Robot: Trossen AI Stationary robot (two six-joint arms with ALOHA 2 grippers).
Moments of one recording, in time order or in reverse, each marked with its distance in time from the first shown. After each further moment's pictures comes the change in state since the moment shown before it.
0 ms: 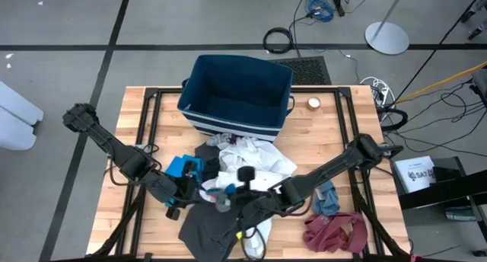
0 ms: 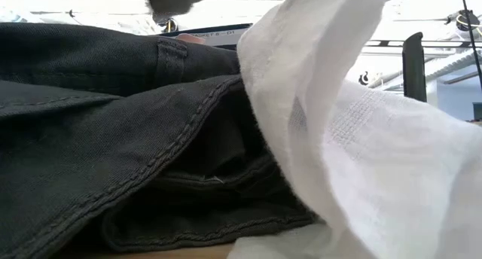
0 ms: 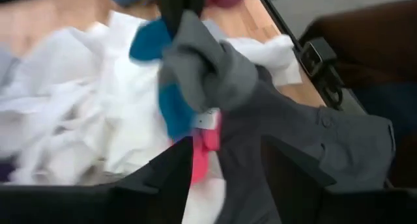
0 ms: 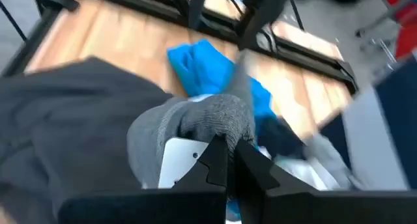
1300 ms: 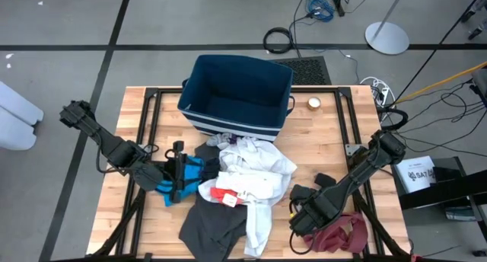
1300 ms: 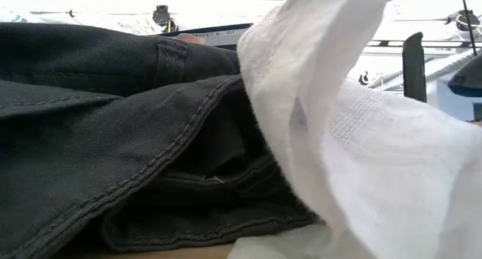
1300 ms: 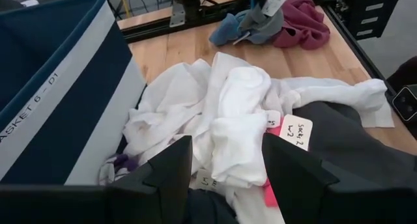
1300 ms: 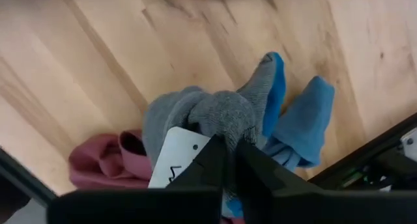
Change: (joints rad) left arm 0.000 -0.111 0.000 -0.023 -0.303 0.025; right arm 0.188 -0.165 -0.211 -0.938 -0.537 1.168
